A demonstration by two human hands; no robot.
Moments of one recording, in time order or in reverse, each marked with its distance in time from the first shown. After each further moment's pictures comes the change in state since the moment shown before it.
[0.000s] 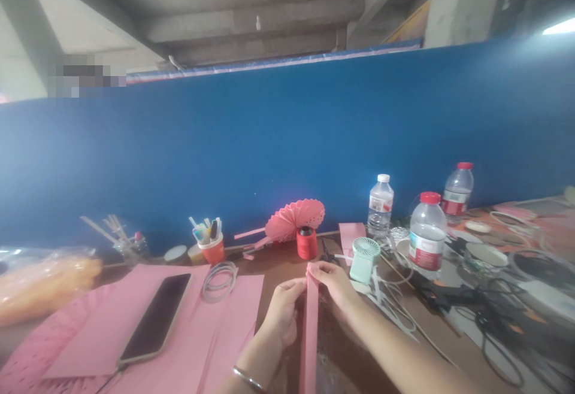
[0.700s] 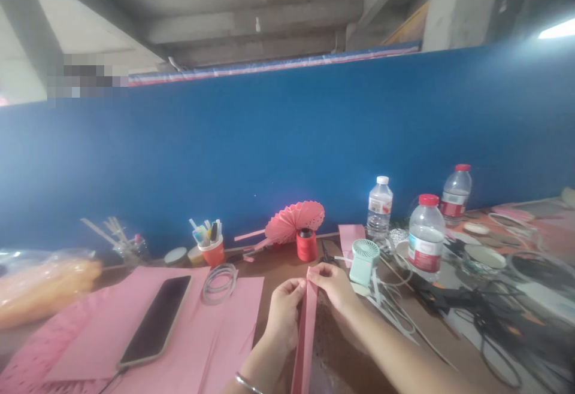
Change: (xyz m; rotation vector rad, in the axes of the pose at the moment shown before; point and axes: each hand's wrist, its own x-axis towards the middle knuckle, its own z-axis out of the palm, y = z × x) left_hand 0.008 -0.014 -0.011 0.012 0.092 0.103; right_hand 0.008 0.002 -0.007 -0.195 0.063 -0.109
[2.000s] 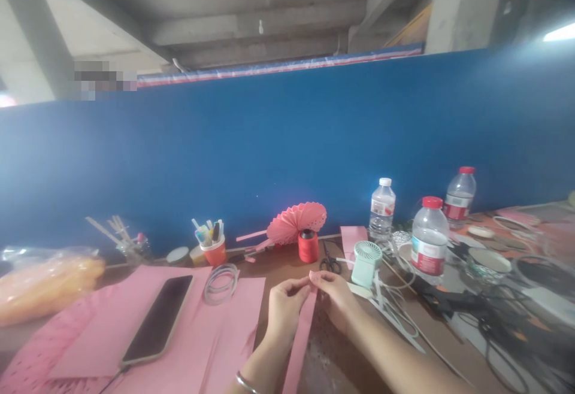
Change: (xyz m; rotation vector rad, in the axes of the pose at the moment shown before) left_hand 0.001 0.010 -0.007 0.457 0.020 0.263; right_hand -0.003 0.023 0.003 0.345 -0.048 0.172
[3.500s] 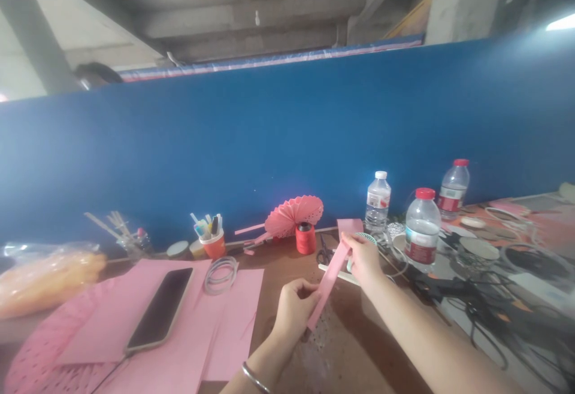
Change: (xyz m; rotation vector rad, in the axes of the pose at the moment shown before) left_hand -0.014 -0.013 0.020 0.223 -0.044 -0.049; right_hand 0.028 -0.069 -0.037 -0.056 0.484 -0.374
